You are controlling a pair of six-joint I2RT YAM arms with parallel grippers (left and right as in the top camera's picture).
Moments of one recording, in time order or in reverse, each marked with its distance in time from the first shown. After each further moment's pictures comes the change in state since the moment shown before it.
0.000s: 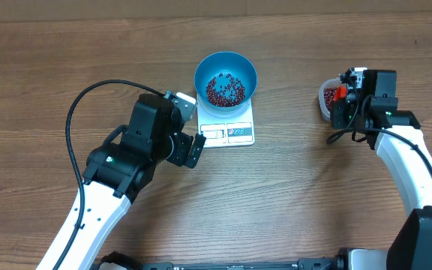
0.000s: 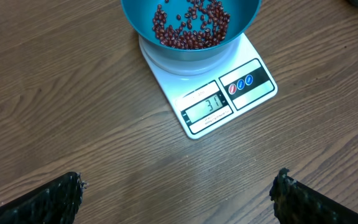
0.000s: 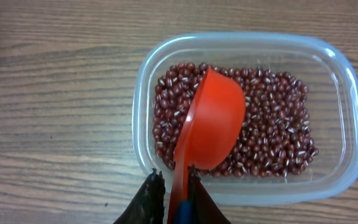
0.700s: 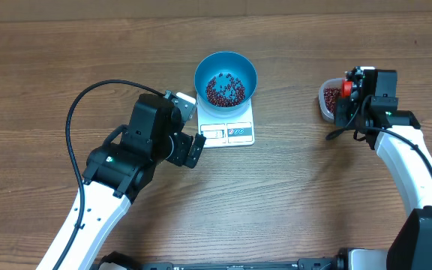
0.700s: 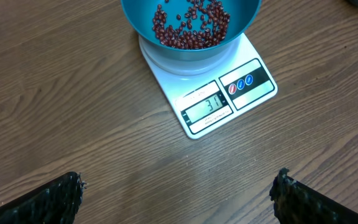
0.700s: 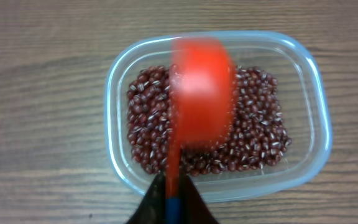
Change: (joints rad) left arm 0.000 0.000 0.000 0.000 0.000 0.000; right arm 0.000 0.000 0.000 0.009 0.087 0.079
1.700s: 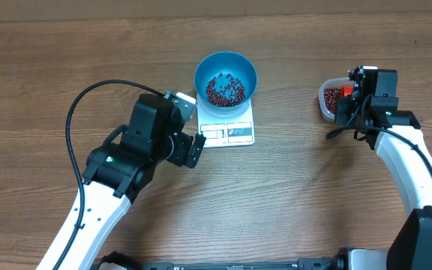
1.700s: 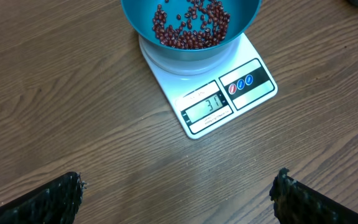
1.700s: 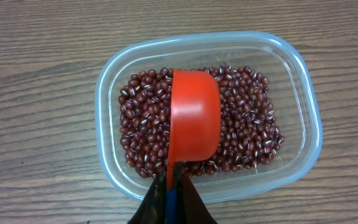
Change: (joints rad) left arm 0.000 0.000 0.000 0.000 0.000 0.000; right arm 0.000 0.000 0.000 0.008 0.026 0.027
